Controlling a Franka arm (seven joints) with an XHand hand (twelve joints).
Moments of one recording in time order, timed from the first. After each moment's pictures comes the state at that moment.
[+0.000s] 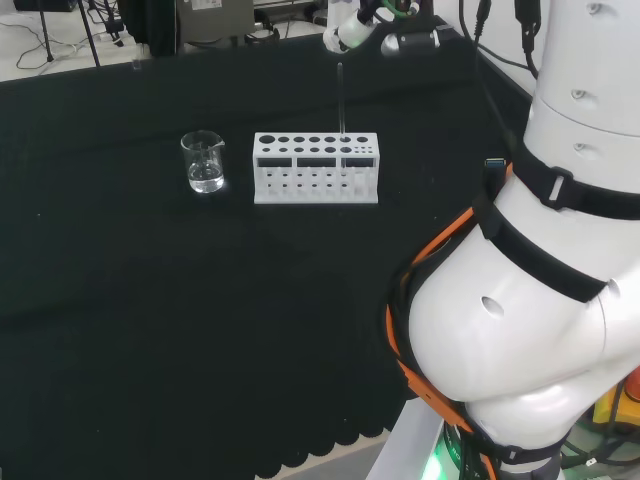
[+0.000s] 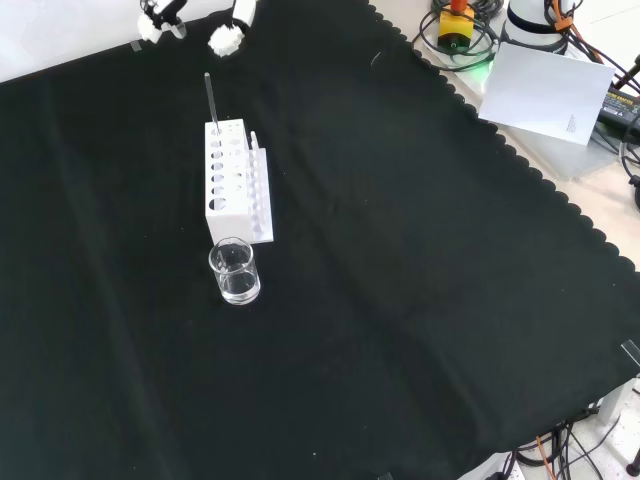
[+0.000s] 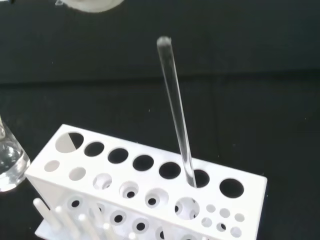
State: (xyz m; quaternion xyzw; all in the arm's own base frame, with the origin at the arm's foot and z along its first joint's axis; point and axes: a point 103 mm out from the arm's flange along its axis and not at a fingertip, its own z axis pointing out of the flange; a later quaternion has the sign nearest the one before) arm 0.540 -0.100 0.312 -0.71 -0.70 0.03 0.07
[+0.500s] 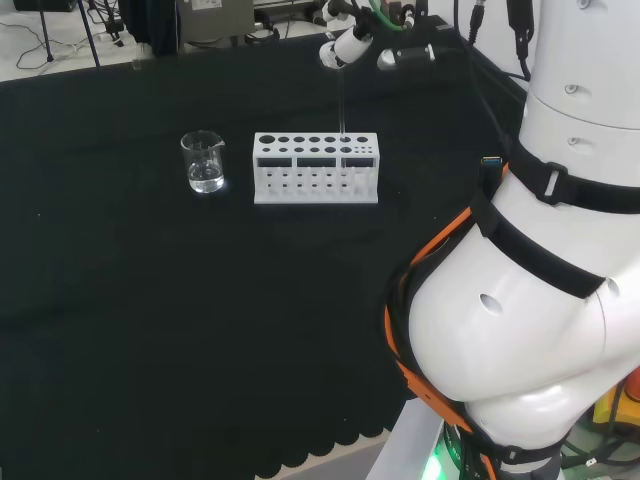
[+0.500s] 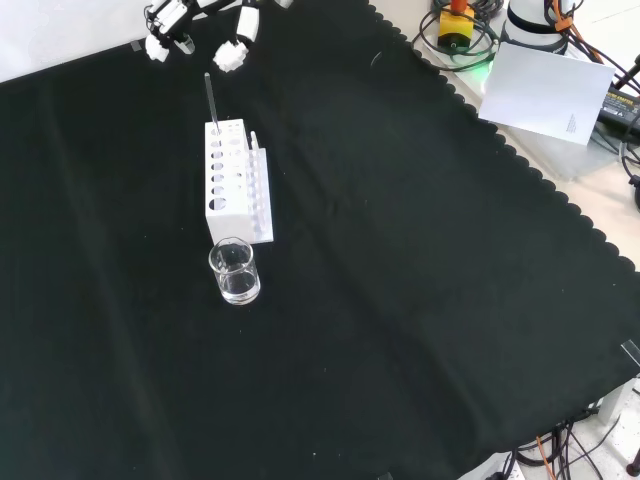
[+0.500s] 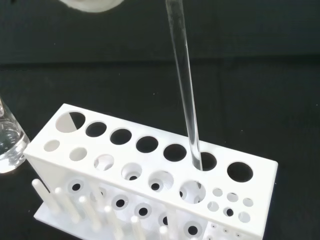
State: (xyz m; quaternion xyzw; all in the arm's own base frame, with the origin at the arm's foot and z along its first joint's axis) arm 0.540 -0.095 0.293 -0.70 -0.71 0.04 0.07
